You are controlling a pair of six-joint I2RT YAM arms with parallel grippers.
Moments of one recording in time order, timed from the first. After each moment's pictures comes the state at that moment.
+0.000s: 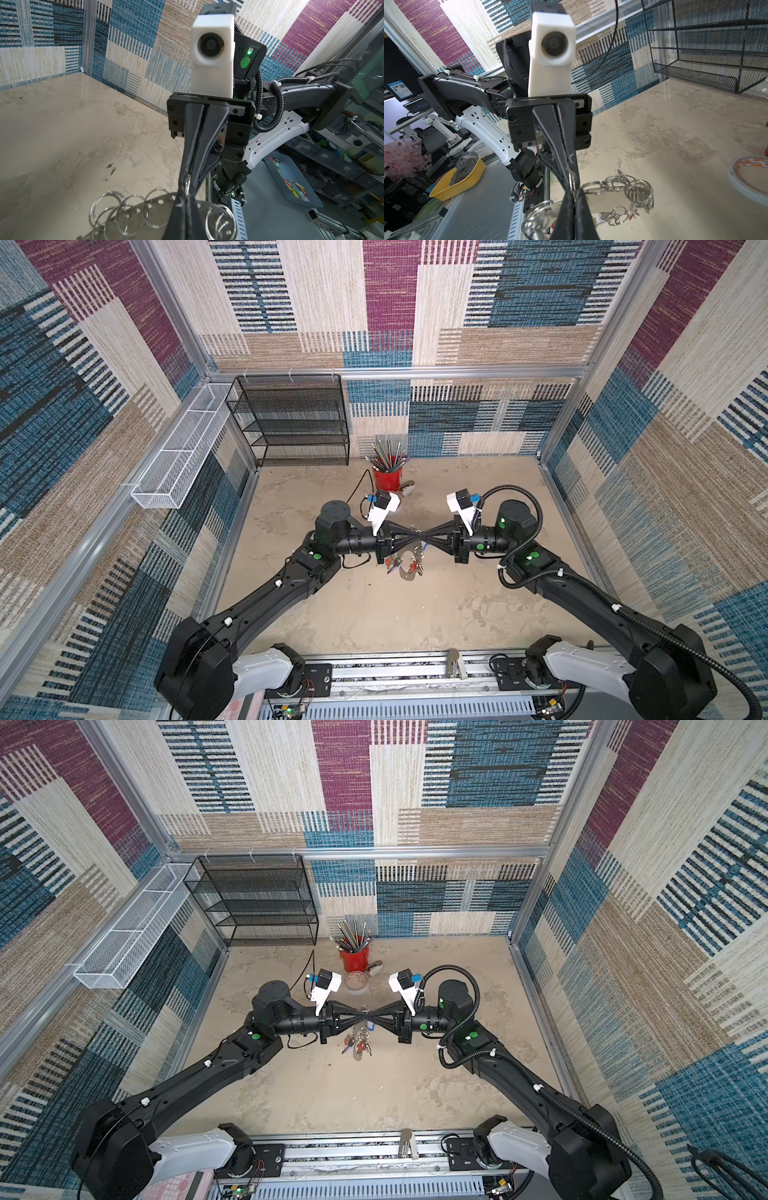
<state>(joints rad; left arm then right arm) -0.60 1.22 0.85 0.24 0.86 -0.29 0.50 1.12 0.75 0.26 -0.94 0.30</state>
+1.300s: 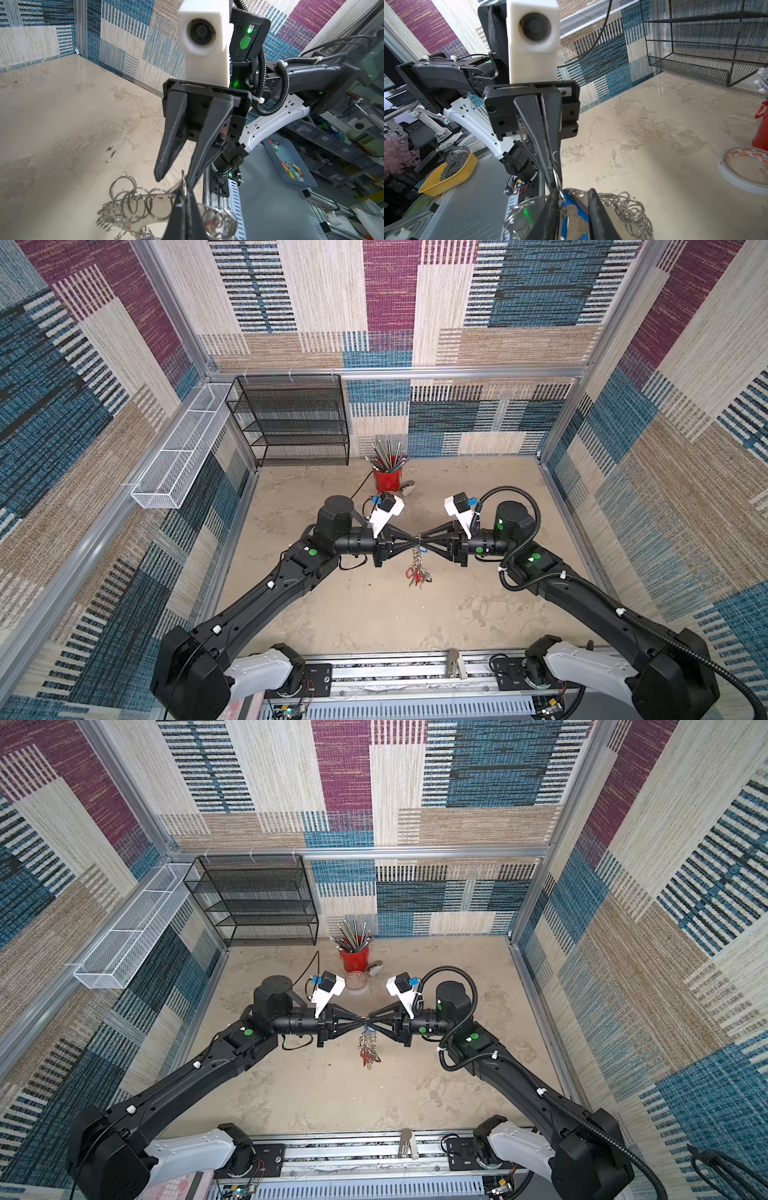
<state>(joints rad) -0.60 1.19 0.91 0.01 0.86 -0.21 0.50 1.11 0.76 0.16 -0.90 0.23</state>
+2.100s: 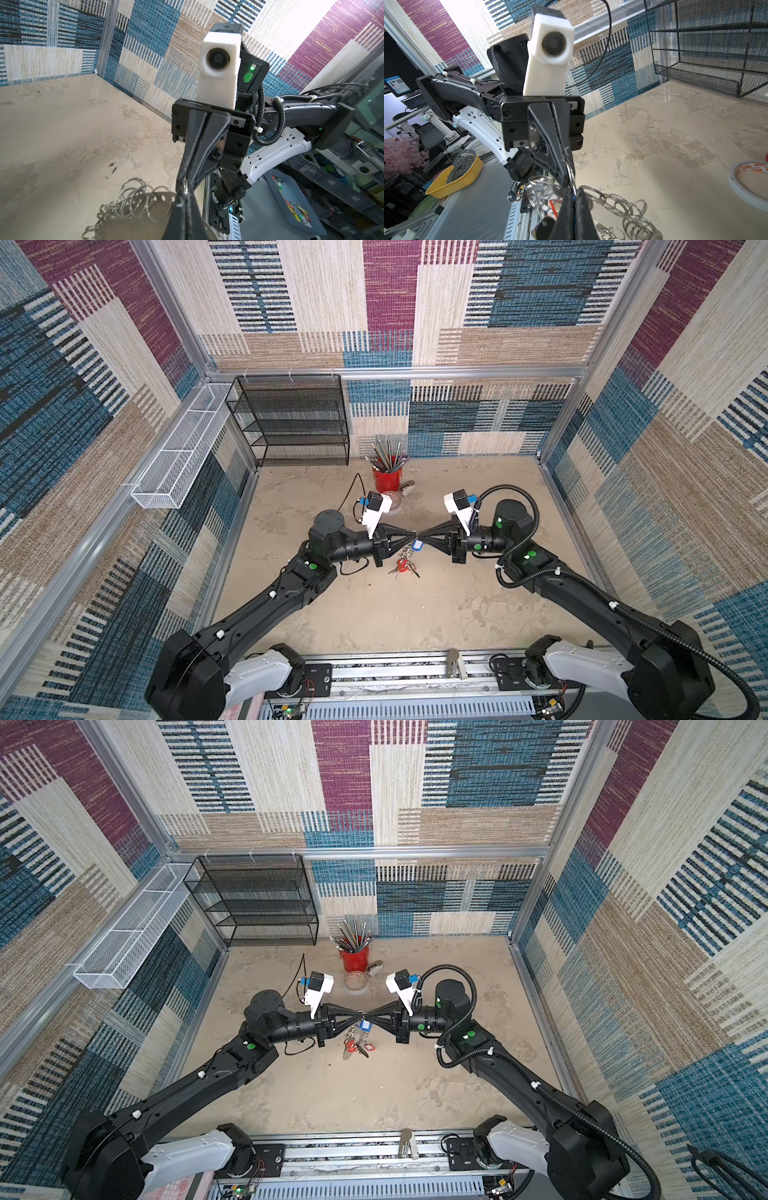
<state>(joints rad) -0.60 1.15 0.75 0.37 0.76 -0.45 0.50 1.15 0.76 0.27 -0.94 0.27</state>
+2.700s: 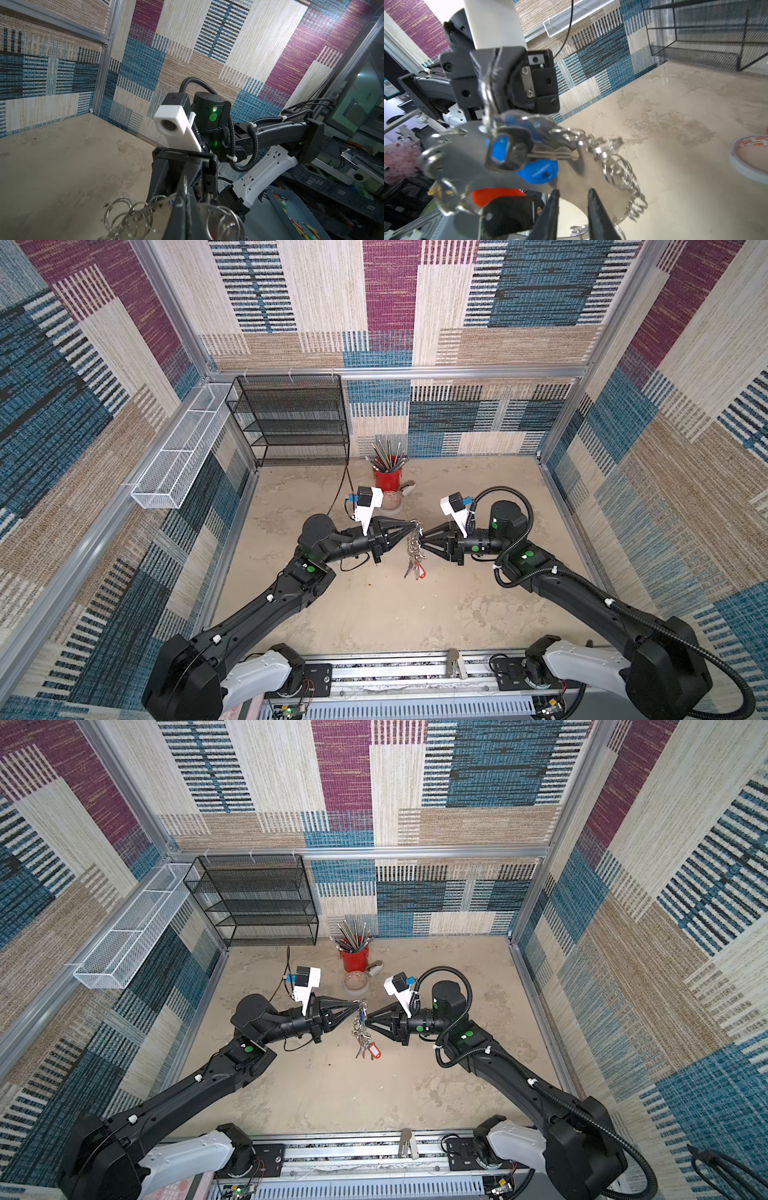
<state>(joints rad) -0.60 1.13 0.73 0.57 0.74 -0.50 0.49 1.14 0.75 0.21 -0.89 0.27</state>
